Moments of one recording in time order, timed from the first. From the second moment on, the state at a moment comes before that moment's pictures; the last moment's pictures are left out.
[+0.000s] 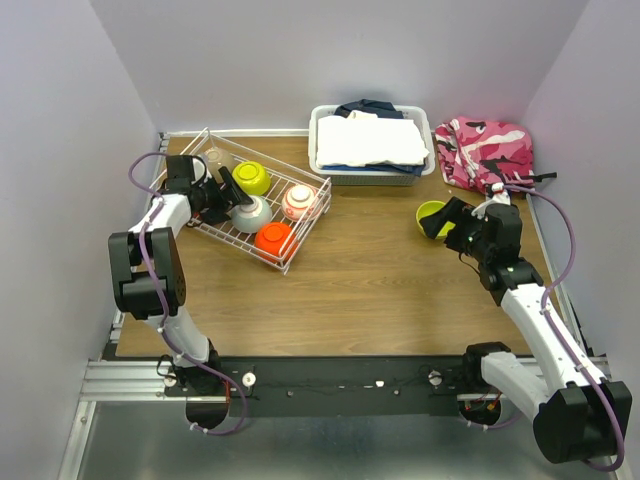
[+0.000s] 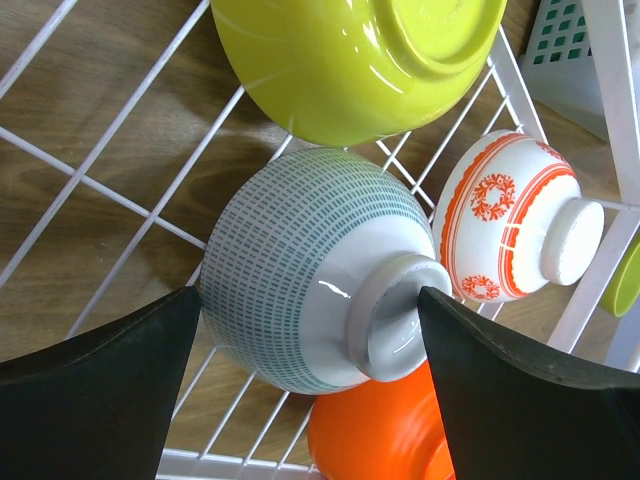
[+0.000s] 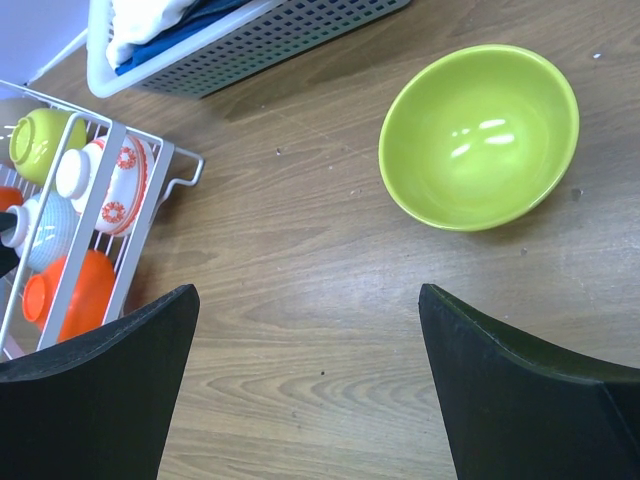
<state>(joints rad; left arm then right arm) 0.13 1.75 1.17 -0.30 0.49 -0.46 0.10 0.92 0.64 -0.16 -0.14 0.54</state>
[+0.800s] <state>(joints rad) 0.14 1.81 1.19 -0.30 0.63 -0.50 0.10 0.92 0.64 -0.16 -0.16 0.58</state>
